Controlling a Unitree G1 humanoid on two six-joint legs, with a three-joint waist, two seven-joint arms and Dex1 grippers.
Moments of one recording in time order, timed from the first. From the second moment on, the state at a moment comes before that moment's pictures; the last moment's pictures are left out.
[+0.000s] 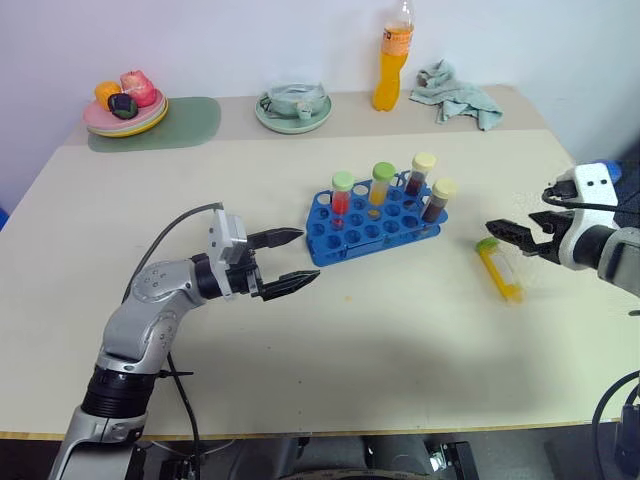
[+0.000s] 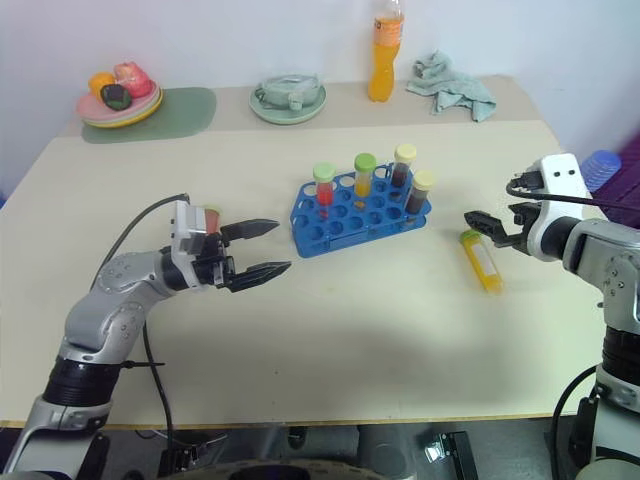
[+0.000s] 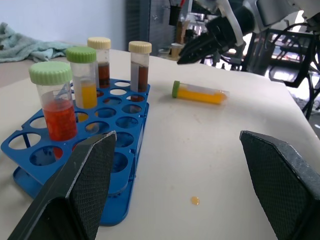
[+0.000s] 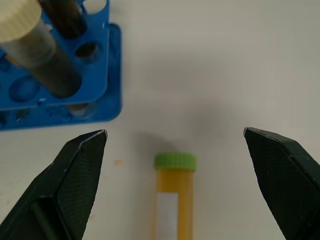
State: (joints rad) left arm -0.29 0.50 -0.02 -0.20 -0.55 0.31 -1.02; right arm -0.42 -0.86 -0.38 -0.15 0.56 1.25 0.49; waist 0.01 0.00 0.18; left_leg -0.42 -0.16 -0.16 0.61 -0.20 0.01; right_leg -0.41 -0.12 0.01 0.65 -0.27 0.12
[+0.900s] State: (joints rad) left arm -0.15 0.52 0.02 -0.30 -0.56 0.32 -0.94; right arm -0.45 -0.95 -0.09 0.08 0.42 1.17 0.63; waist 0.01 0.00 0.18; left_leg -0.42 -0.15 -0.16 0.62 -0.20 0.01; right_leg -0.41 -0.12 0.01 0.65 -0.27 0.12
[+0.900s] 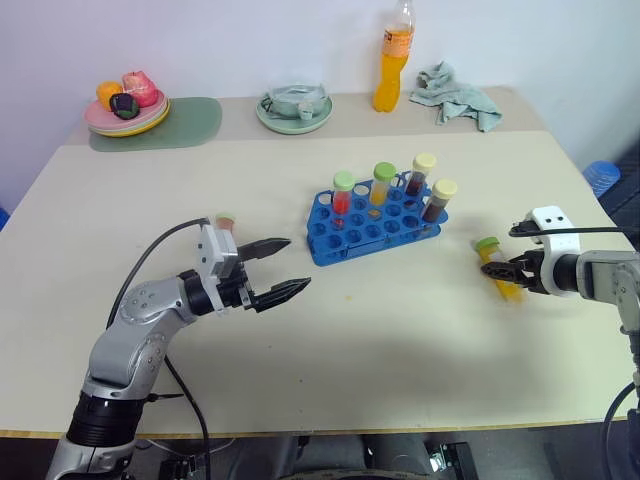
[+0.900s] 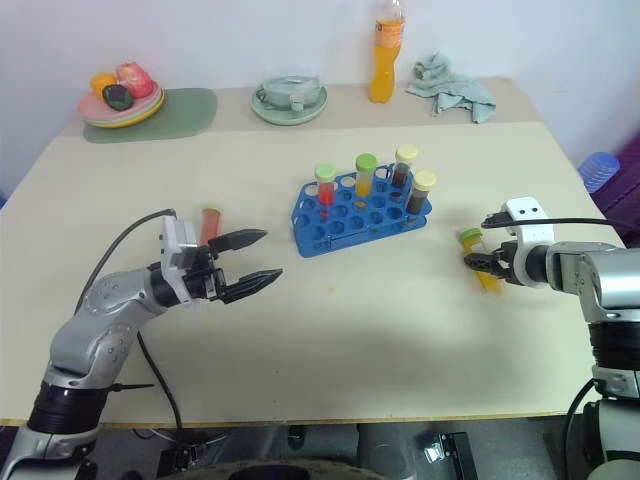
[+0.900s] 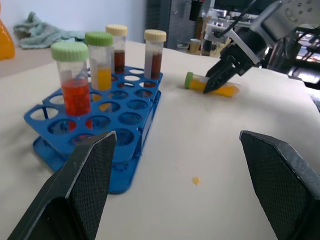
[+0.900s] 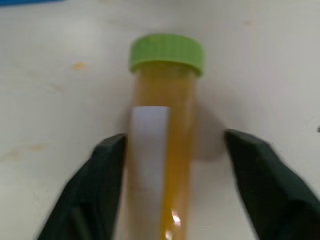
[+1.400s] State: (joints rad) left arm -0.13 0.51 0.02 -0.33 -0.56 0.32 -0.91; right arm -0.61 -1.02 0.13 0.25 0.31 1.10 0.88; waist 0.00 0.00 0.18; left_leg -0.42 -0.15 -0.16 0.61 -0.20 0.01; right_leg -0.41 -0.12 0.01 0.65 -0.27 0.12
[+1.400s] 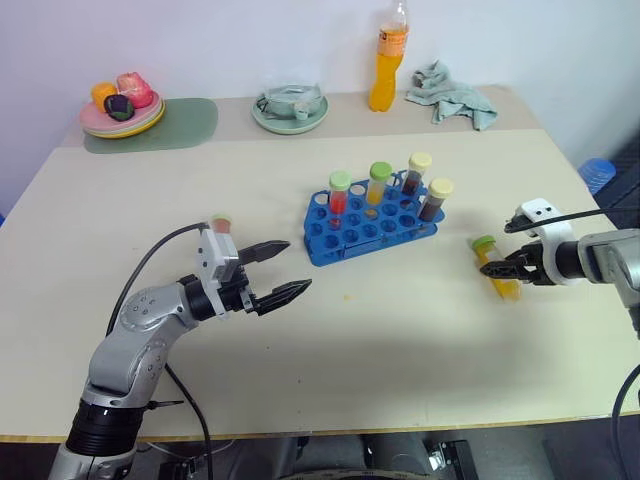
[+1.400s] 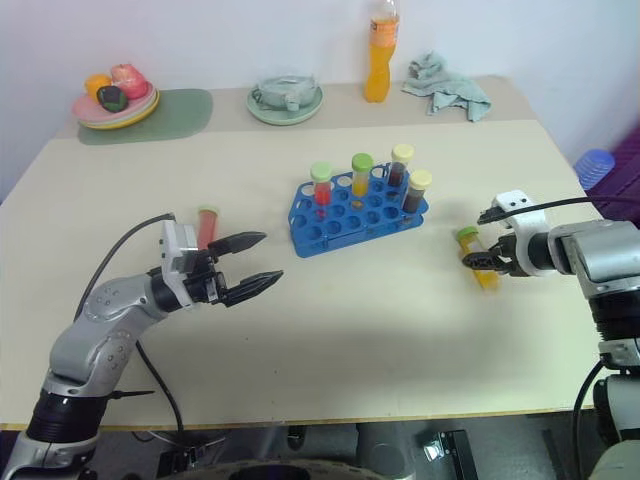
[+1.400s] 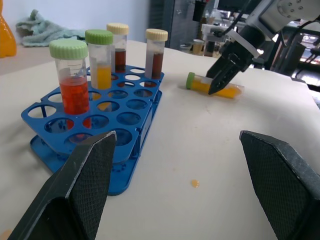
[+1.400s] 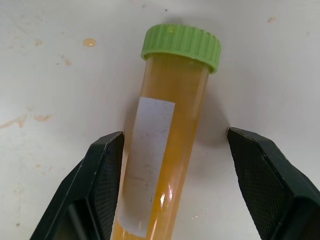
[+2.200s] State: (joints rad) left arm -0.13 0.49 0.03 -0.34 -0.60 0.34 -0.87; right arm -0.47 -0.91 -0.01 -0.03 0.41 1.06 0.99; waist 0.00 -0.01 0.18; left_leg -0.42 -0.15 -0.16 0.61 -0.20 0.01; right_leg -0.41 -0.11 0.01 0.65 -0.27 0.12
